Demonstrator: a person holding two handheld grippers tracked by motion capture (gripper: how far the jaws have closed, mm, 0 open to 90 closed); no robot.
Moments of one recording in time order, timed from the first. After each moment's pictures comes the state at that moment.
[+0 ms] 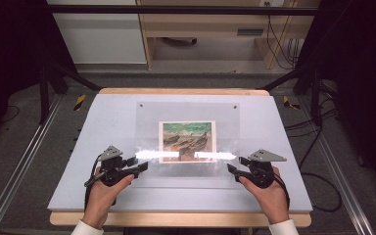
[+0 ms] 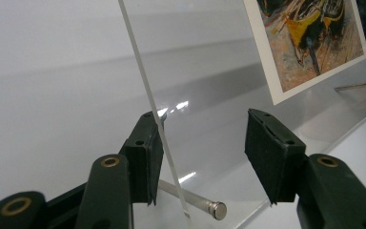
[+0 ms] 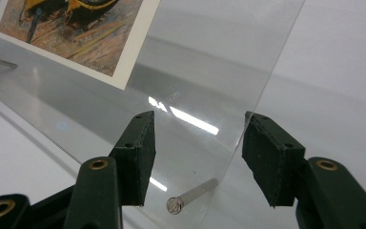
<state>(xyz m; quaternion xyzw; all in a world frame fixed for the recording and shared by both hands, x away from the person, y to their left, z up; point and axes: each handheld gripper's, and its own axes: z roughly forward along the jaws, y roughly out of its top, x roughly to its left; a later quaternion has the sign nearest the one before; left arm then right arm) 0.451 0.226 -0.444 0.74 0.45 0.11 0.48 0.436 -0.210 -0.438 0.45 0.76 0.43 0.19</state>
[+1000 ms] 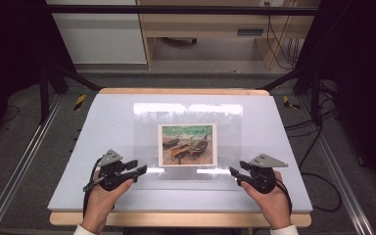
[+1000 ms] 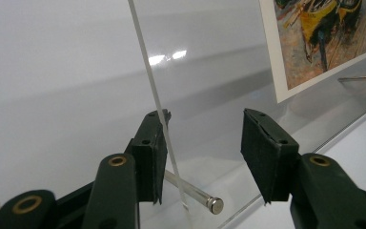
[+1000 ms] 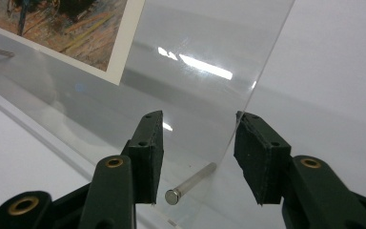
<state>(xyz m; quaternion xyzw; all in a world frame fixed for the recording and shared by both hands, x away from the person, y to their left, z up) 0.438 0.225 -0.444 0.75 0.45 0.13 0.47 0.421 -0.210 -0.438 0.45 0.76 0.42 0.20</state>
